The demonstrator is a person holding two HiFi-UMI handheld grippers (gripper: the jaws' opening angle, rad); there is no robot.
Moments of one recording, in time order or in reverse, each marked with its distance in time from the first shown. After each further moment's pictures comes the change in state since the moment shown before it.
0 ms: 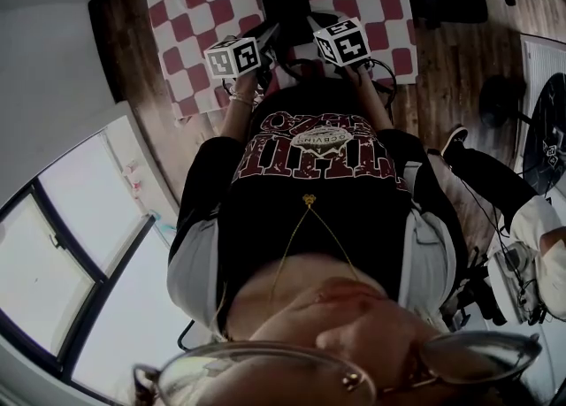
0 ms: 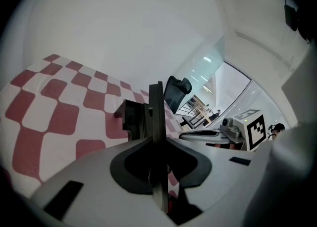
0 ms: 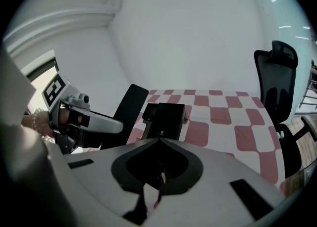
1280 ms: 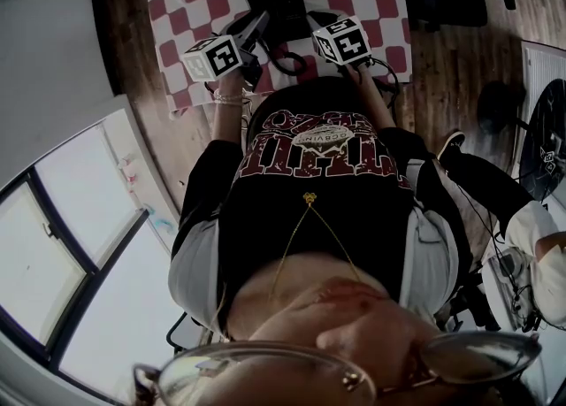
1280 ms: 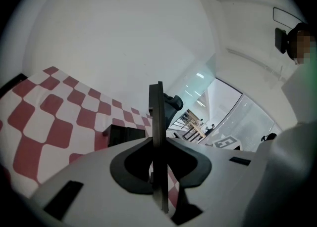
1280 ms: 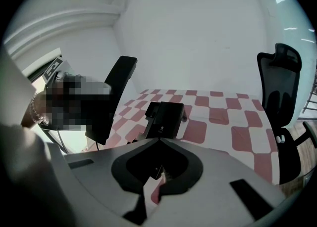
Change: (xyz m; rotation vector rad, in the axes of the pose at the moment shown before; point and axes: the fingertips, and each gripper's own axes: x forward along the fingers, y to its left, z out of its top) left arm -0.038 -0.041 0.044 -0.031 -0.199 -0.090; right arm -0.019 -0.001 -0.007 -0.044 0.005 0.035
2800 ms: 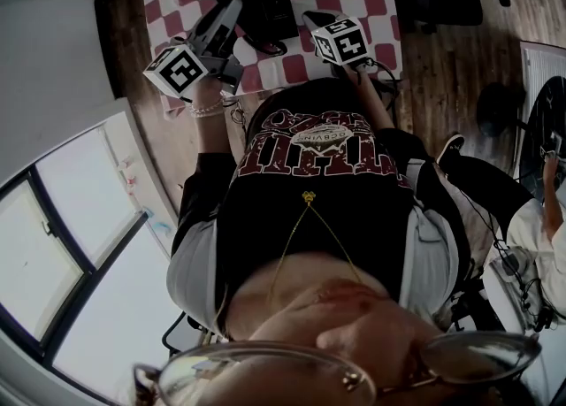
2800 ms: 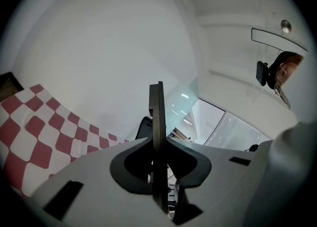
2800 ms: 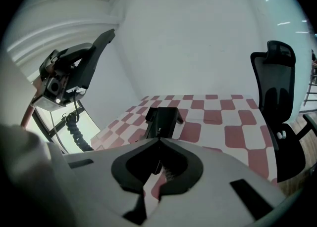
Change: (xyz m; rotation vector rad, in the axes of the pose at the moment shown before) left arm -0.045 -0.099 0.082 0.024 -0.240 -0.160; right arm -0.031 -0.010 -0.002 0.042 -0.074 0.028
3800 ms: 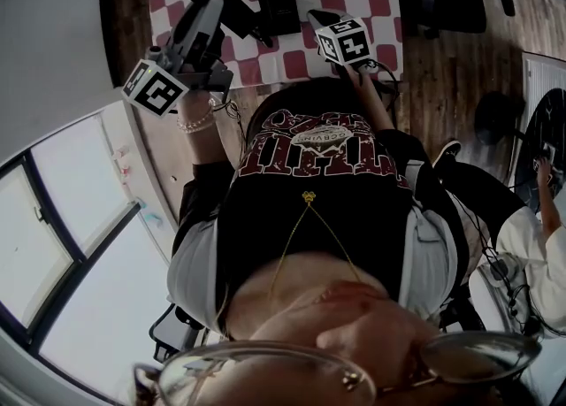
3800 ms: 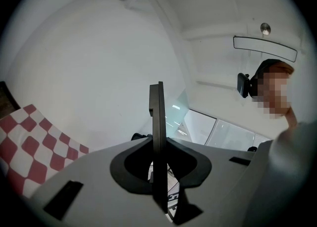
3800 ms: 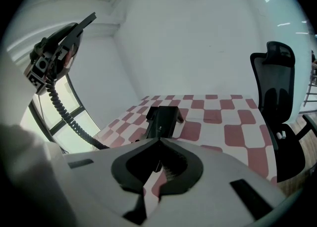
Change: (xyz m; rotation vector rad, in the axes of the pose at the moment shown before) left arm -0.041 -0.070 0.050 0.078 -0.164 -0.081; right arm -0.005 0.003 -0.005 -0.008 -0.005 -0.002
